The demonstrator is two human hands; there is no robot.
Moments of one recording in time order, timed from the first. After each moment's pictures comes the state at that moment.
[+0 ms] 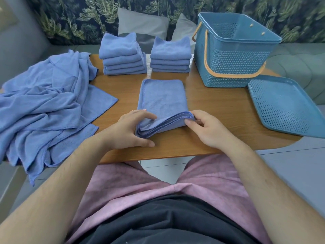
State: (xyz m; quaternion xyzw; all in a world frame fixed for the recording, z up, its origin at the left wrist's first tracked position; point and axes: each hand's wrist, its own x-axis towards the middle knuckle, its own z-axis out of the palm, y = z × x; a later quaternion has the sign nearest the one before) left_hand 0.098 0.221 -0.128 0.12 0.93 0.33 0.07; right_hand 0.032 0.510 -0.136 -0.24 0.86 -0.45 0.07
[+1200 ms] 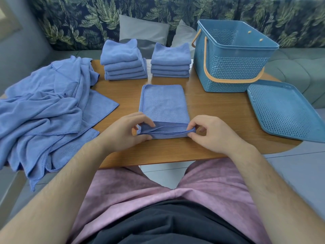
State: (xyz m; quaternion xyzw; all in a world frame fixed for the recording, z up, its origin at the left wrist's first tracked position) left_hand 0.092 0.217 -0.130 0.20 0.91 0.34 -0.06; right_hand 0.032 0.524 -0.120 -0.33 0.89 -0.30 -0.01
